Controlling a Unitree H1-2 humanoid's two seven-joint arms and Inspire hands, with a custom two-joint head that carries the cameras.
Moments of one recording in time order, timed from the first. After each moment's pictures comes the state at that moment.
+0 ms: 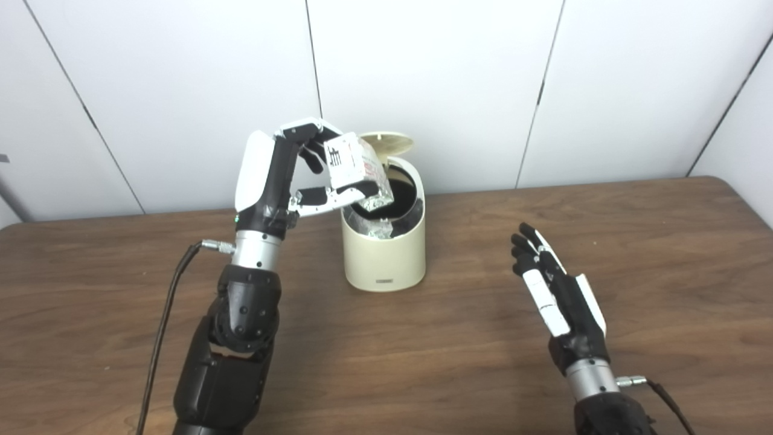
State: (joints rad) left arm -0.55 0.07 -0.11 0.09 0.49 -0.19 0.15; right arm -0.01 -0.04 -0.03 -0.31 -0.08 0.19 -0.04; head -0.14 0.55
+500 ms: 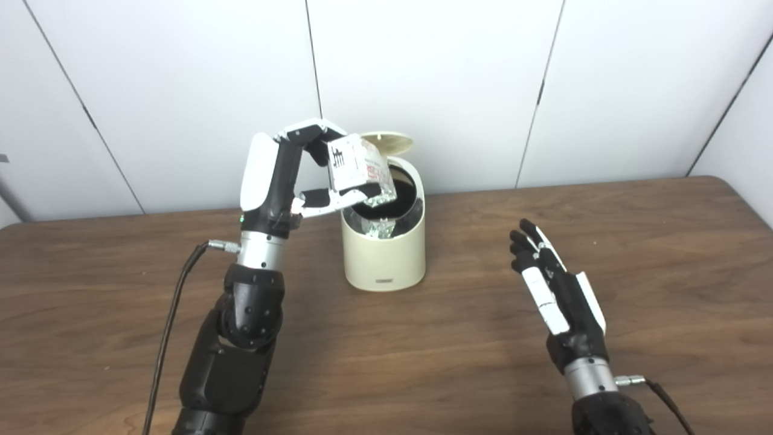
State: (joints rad) left arm -0.58 0.08 -0.11 0.22 0.50 -0.37 0.22; right arm -0.01 -0.02 -0.03 -0.32 -0.08 0.19 -0.04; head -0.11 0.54
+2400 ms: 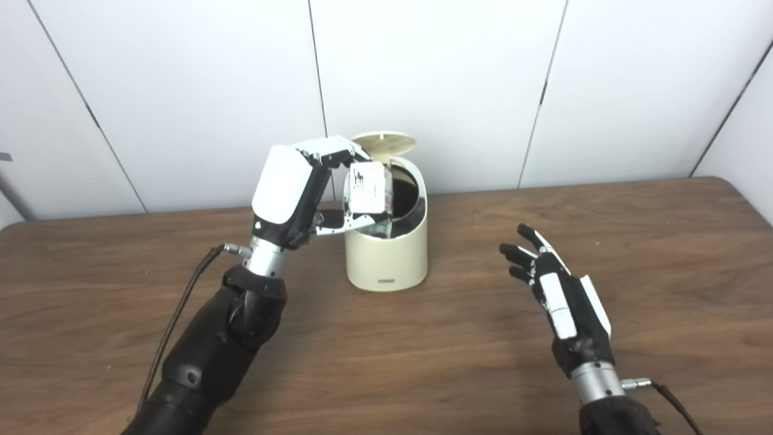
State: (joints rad) left arm -0.65 0.24 -0.36 0.37 0.71 -0.43 0.49; right arm 0.00 -0.06 -0.03 -0.27 -0.05 0.14 -0.02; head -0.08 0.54
